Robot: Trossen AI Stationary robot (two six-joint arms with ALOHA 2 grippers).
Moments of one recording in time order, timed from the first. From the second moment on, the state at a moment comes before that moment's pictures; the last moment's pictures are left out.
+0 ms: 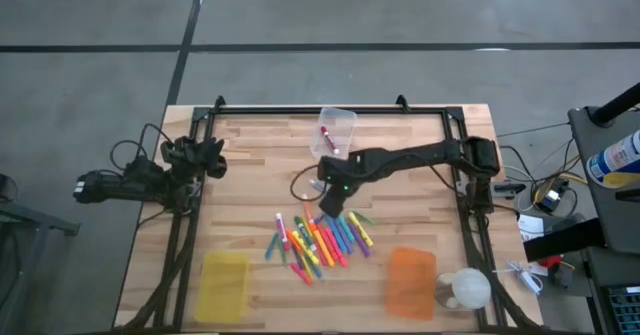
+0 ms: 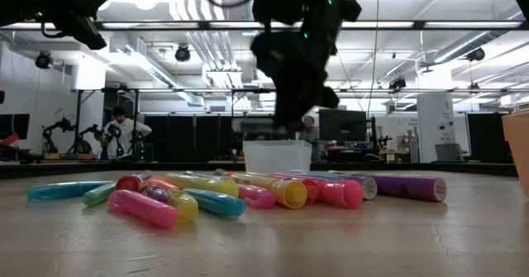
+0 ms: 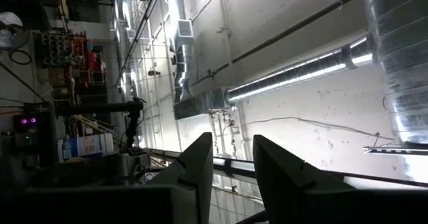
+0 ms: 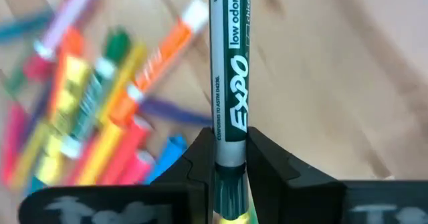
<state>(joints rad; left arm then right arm) -0.07 0.13 0.10 0.61 -0.47 -1.35 -0.06 1.91 1.45 -0.68 -0.06 0.58</state>
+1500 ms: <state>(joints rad) -0.07 0.13 0.10 0.61 -0.46 -1.37 -0.46 2.10 1.58 -0.66 0.00 0.92</state>
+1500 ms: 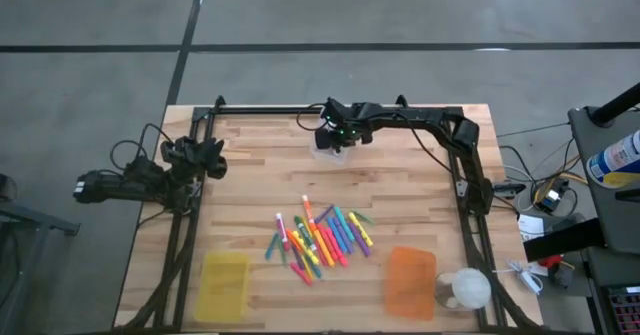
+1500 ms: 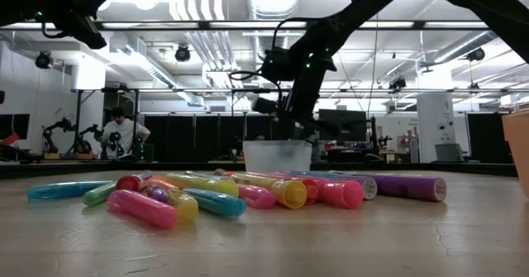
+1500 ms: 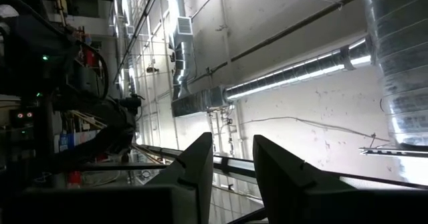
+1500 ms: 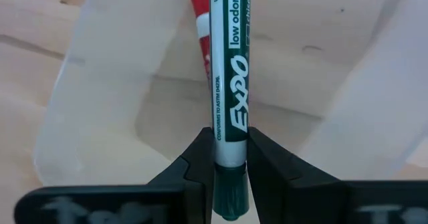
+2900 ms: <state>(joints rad) -0.07 0.14 0.10 0.58 -0.36 -1.44 -0.26 2.04 1.96 -0.68 -0.13 0.72</state>
